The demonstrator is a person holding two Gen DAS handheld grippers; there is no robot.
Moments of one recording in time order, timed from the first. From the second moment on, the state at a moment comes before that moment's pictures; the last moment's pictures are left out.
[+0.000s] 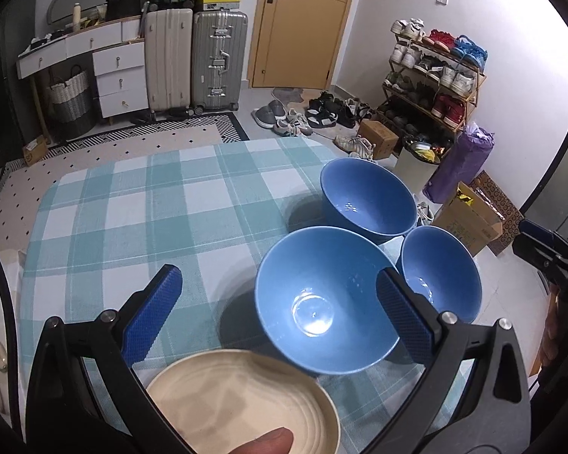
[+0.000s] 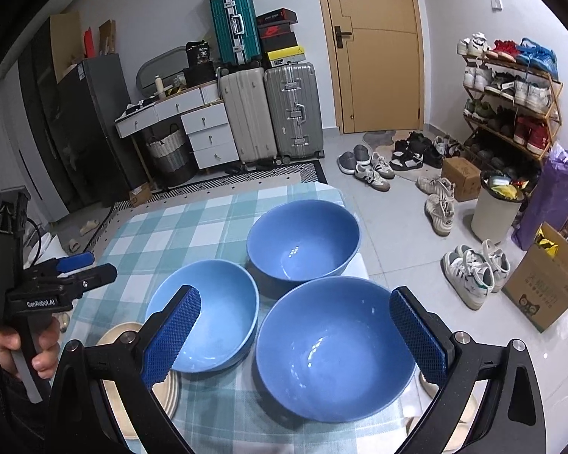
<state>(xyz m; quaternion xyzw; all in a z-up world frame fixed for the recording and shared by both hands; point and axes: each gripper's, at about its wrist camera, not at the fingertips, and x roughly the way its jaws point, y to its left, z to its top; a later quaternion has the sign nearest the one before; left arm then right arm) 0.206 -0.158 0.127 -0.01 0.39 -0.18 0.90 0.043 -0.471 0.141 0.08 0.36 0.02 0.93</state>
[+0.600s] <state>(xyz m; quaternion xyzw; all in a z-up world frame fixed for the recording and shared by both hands) 0.272 -0.195 0.108 -0.01 0.42 -0.18 0.89 0.110 -0.489 0.136 0.06 0.38 0.01 0.92</state>
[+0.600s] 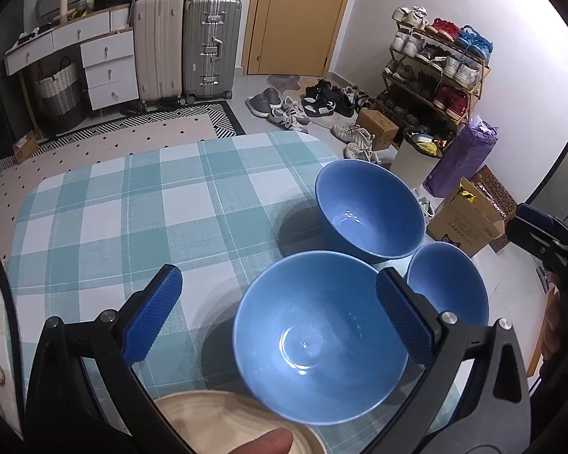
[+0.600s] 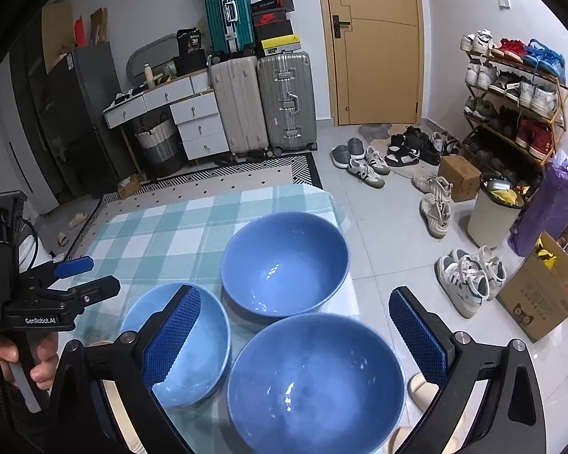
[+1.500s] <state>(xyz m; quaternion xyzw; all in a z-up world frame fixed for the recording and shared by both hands) 0.344 -0.268 0.057 0.02 0.46 -0.19 0.87 0.164 -0.549 0.083 0.11 0.43 -0.01 0.90</state>
